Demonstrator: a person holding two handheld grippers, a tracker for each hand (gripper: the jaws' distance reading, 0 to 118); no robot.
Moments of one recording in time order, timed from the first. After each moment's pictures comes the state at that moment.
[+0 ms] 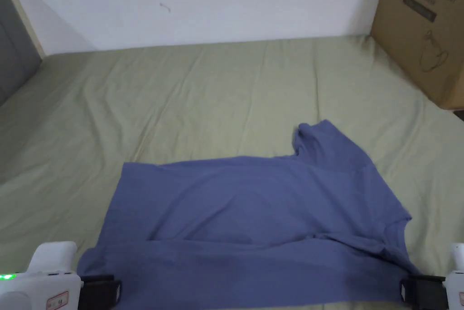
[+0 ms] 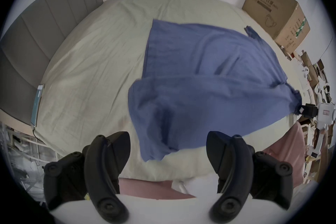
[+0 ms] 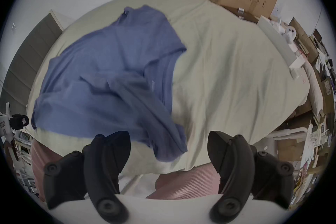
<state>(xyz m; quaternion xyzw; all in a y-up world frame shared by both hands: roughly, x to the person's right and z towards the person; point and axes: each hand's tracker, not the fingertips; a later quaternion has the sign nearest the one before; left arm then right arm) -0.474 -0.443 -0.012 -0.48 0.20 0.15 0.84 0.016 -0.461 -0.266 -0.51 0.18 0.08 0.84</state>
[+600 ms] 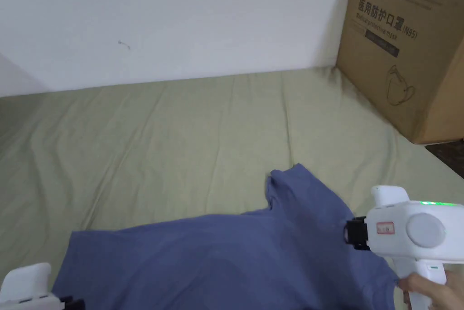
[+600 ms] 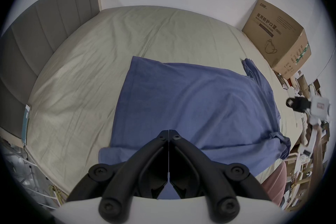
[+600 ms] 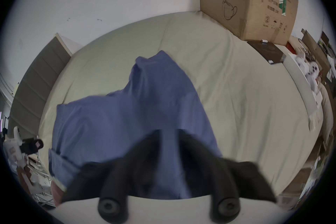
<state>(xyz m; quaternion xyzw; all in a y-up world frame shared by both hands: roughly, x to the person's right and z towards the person) -0.497 -0.427 -0.135 -0.44 0.21 0.19 0.86 -0.094 -0.433 -0.452 -0.47 0.22 0.03 0.86</state>
